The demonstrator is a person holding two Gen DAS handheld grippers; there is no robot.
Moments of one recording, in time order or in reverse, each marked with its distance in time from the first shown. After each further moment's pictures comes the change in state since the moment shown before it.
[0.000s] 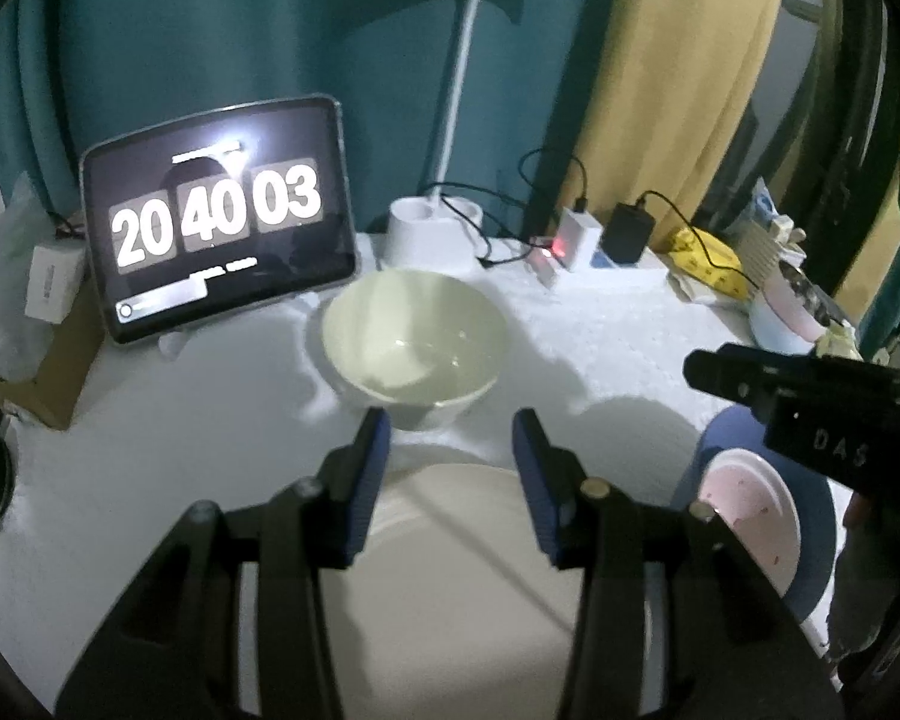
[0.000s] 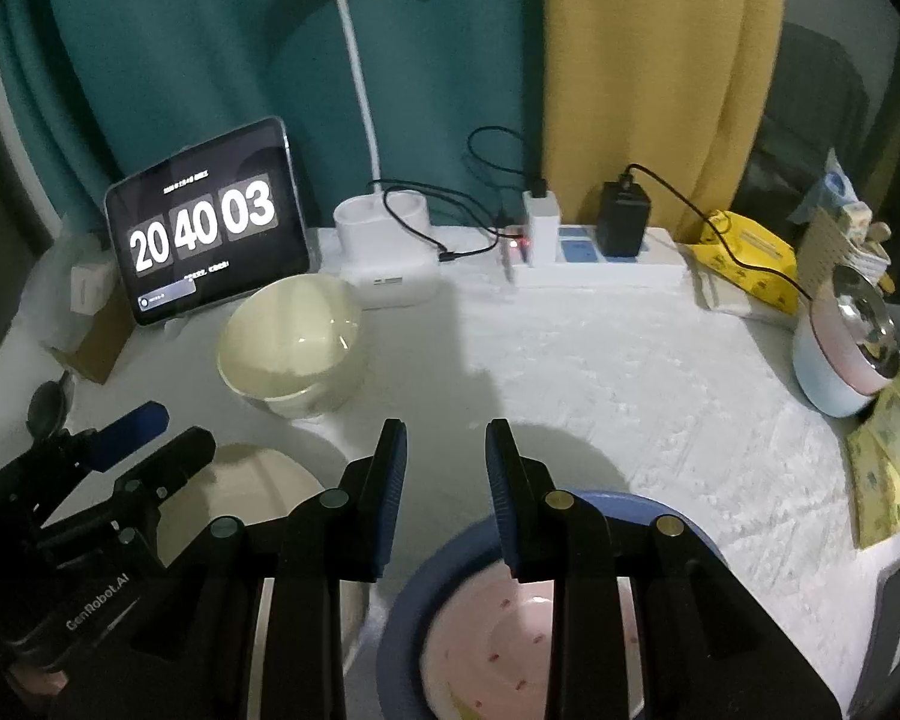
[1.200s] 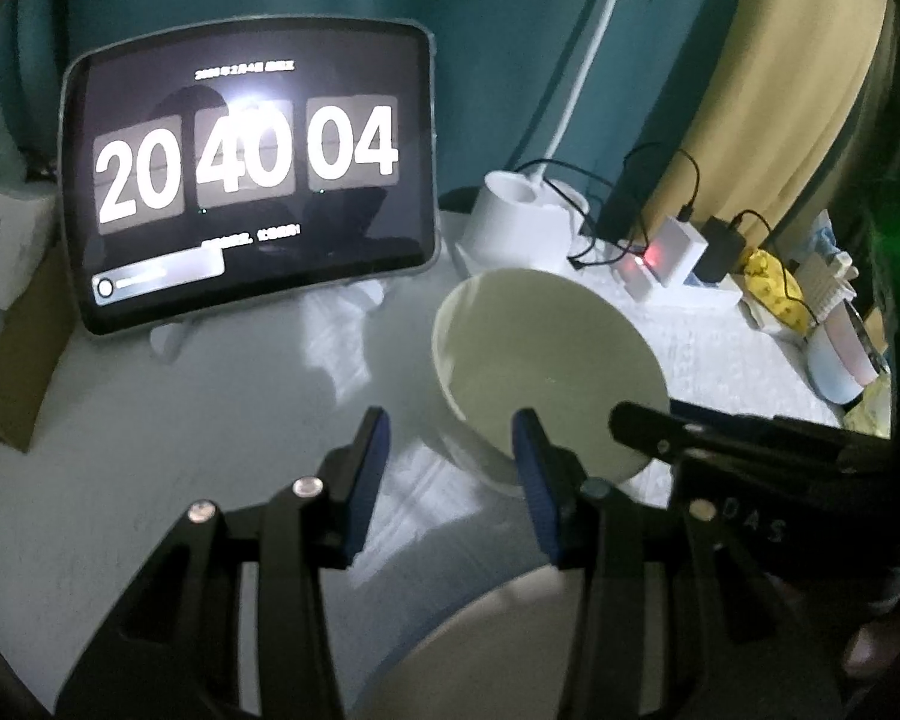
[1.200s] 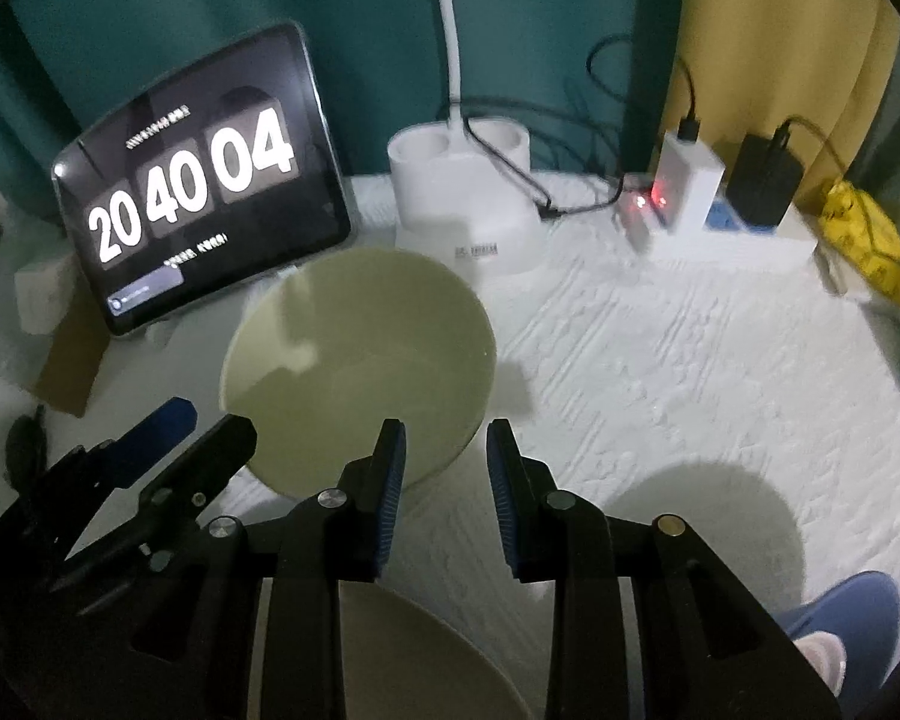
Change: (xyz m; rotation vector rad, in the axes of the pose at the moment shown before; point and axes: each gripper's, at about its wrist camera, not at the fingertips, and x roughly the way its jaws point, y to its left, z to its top) left arm 0.077 0.069 0.016 -0.094 0.056 -0.011; right arm 0.117 0.056 0.027 0.066 0.139 0.026
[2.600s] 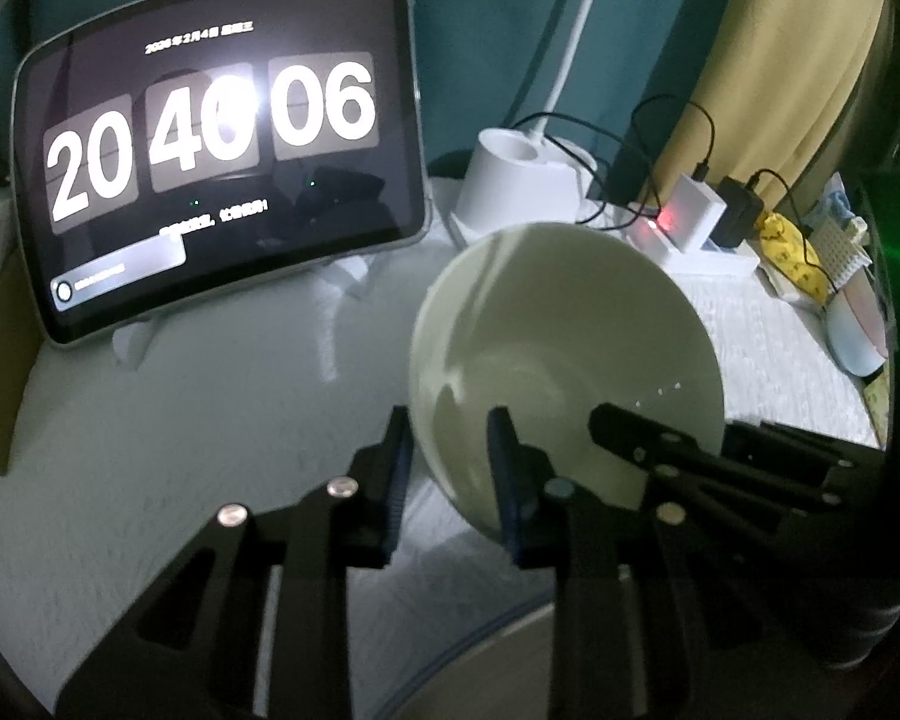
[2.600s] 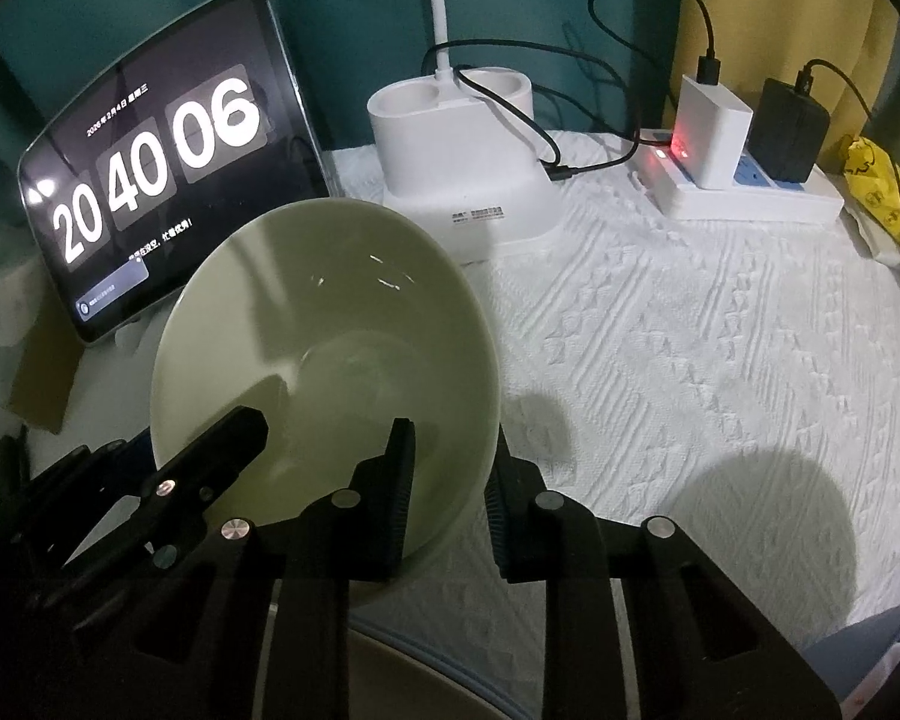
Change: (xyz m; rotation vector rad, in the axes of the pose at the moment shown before) left arm 0.032 -0.004 0.002 0.051 0.061 0.011; right arm 0.032 -0.002 -0.001 0.038 0.011 0.006
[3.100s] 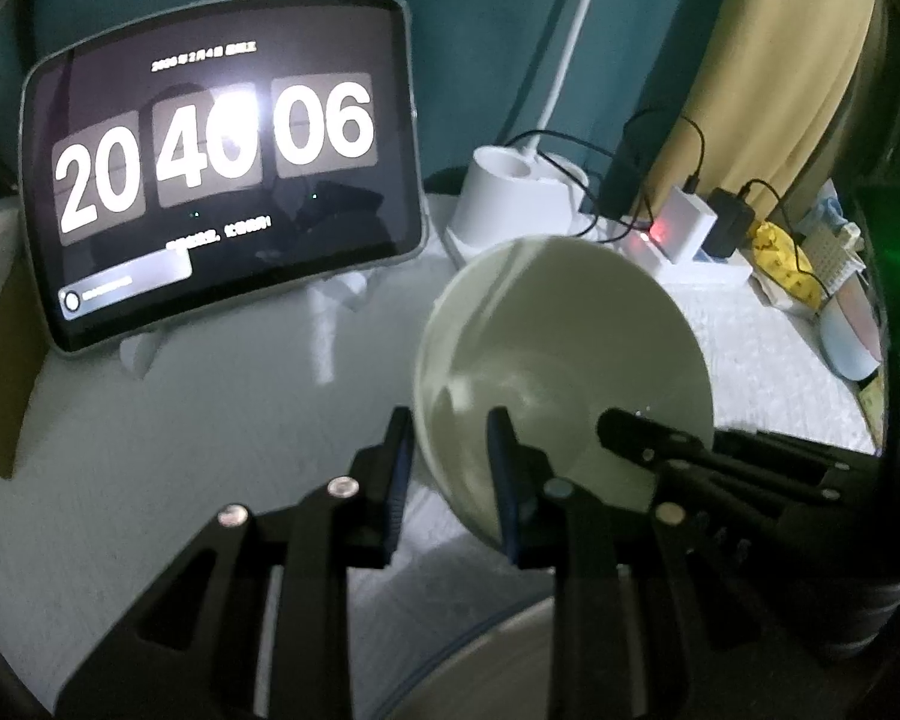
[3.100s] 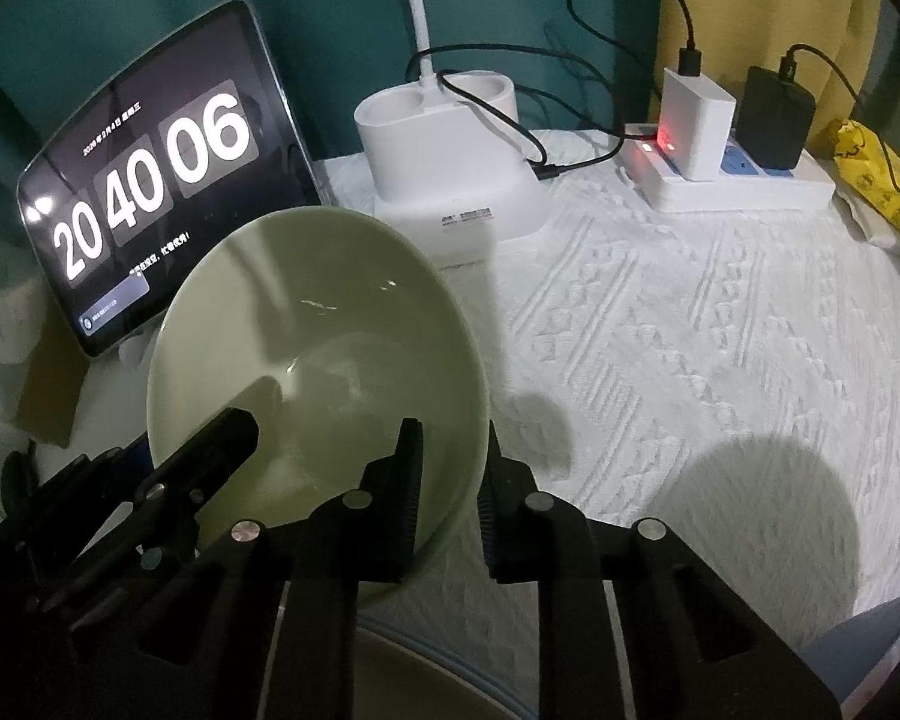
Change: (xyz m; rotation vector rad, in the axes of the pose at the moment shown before) left arm -0.009 -0.002 -0.001 0.004 -0.037 -0.001; right arm -0.008 -0.002 -0.002 0.040 -0.011 0.010
